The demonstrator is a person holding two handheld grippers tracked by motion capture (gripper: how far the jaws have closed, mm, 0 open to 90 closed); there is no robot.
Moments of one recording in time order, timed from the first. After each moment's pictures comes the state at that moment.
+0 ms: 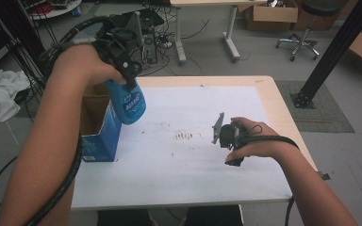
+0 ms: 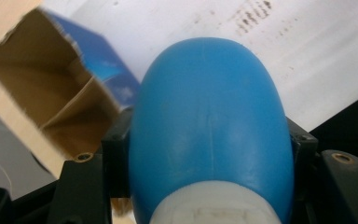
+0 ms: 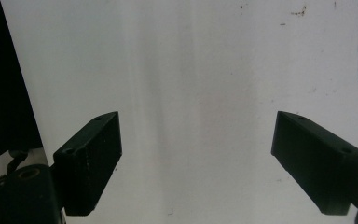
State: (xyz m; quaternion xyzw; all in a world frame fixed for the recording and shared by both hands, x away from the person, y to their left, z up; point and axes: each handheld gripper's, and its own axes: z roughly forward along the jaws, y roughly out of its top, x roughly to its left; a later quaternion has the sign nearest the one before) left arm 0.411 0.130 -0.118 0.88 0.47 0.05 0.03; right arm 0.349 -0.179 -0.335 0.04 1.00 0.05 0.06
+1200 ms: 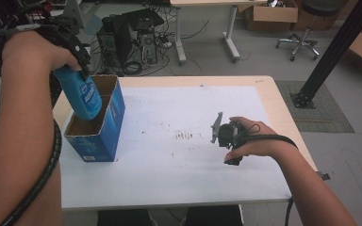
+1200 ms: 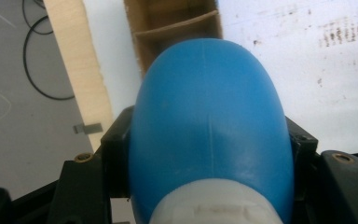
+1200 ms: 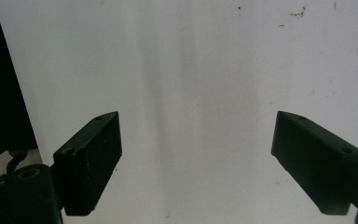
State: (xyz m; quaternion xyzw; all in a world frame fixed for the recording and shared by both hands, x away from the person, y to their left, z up) left arm 0.423 0.229 -0.108 0.76 0.65 0.05 0.00; right arm 0.352 -0.176 -0.337 0.04 1.00 0.05 0.06
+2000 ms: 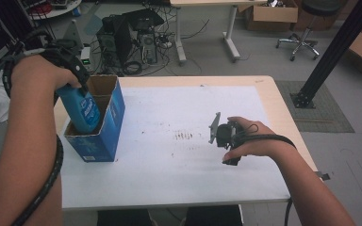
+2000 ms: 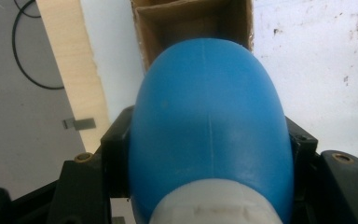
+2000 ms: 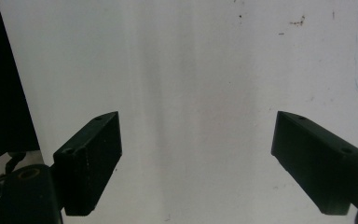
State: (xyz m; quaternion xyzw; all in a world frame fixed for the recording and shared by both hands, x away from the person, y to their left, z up) left arm 0.423 0.245 -0.162 0.75 0.67 0.03 0.00; right arm 0.351 -0.171 -0.335 0.04 1.00 0.05 0.06
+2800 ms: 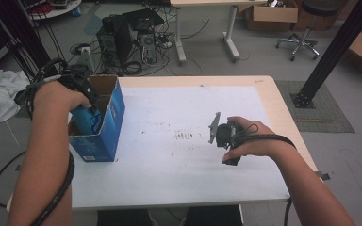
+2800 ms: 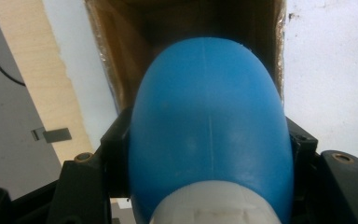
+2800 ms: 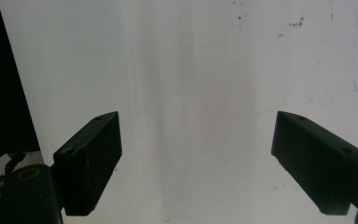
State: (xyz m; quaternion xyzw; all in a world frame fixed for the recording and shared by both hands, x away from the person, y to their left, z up) left arm 0.430 0.245 -0.231 0.75 0.66 0.01 -0.01; right arm 0.351 -0.171 -0.334 0.04 1.00 0.05 0.07
